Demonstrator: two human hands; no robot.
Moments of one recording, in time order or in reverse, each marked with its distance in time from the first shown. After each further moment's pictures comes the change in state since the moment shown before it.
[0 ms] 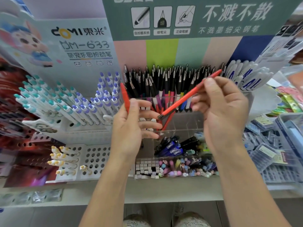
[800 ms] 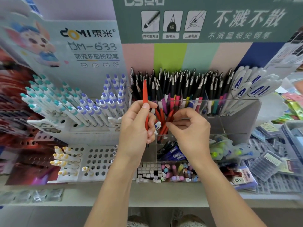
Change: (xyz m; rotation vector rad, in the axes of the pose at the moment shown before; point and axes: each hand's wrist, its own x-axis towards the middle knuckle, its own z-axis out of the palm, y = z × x) left_hand 0.012 -0.007 -0.001 -0.092 -0.039 0.027; right_hand -0.017 0.072 0.009 -0.614 -0.124 0.043
